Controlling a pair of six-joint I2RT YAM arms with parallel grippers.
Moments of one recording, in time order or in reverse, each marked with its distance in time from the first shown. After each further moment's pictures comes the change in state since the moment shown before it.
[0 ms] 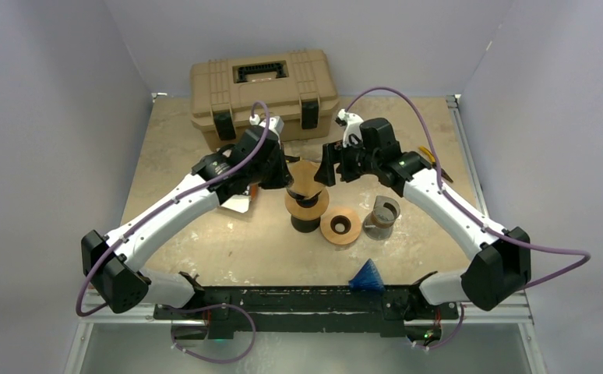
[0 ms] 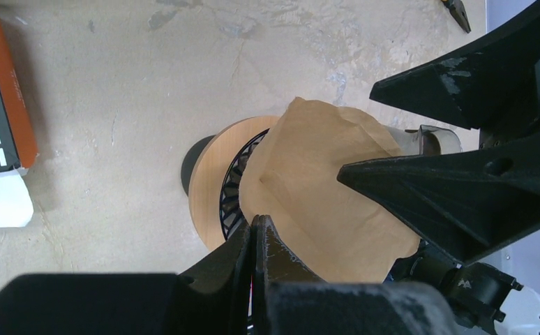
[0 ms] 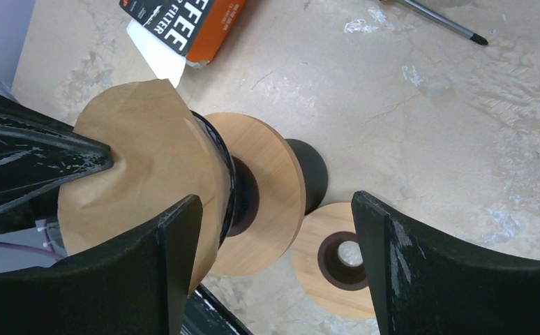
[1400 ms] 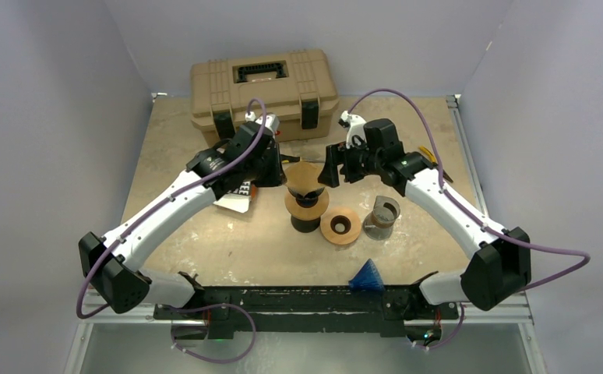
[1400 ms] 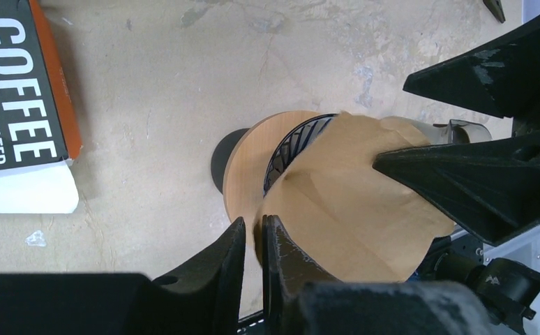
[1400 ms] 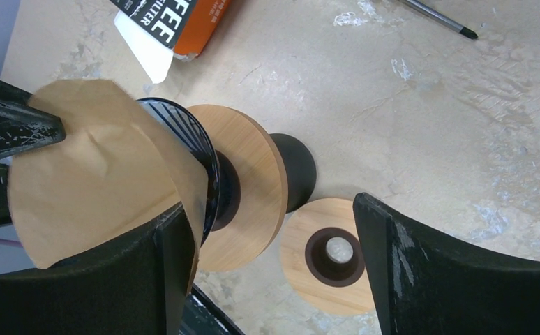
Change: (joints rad) left arm 0.040 0.004 0.043 -0.090 -0.002 0.068; right arm -0.036 -0.001 -0.022 -0.004 -0.023 -0.040
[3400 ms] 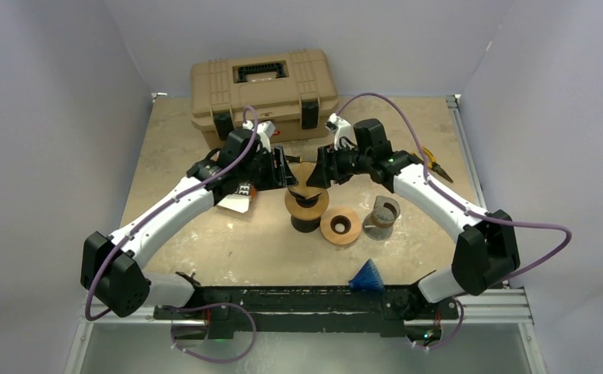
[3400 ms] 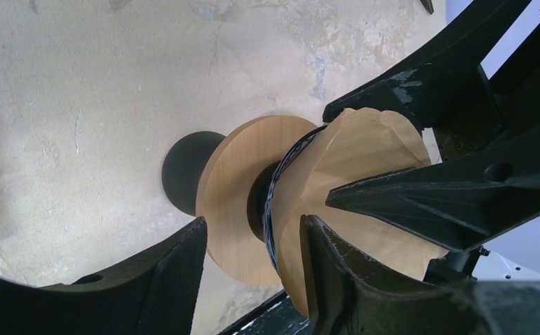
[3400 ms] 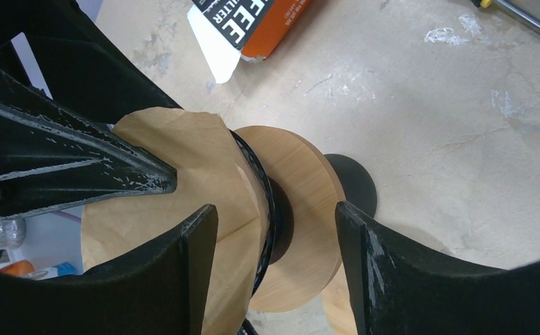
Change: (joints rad) left arm 0.117 -0.028 -0.228 0.291 0.285 -0.046; right arm 0.017 0.101 -0.010 0.125 -0.216 0.046
